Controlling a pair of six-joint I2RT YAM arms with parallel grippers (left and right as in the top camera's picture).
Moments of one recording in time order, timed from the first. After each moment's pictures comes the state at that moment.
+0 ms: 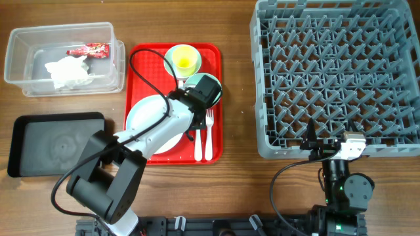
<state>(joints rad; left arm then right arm) -0.60 1.80 1.14 -0.77 -0.30 -0.62 -0.15 0.02 0.01 0.00 -0.11 0.01</state>
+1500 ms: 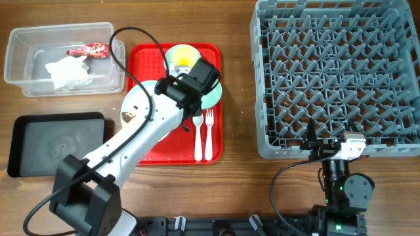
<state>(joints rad) -0.59 1.67 1.31 -1.00 -0.40 -0.65 -0.15 0.02 0.01 0.00 -0.11 0.01</state>
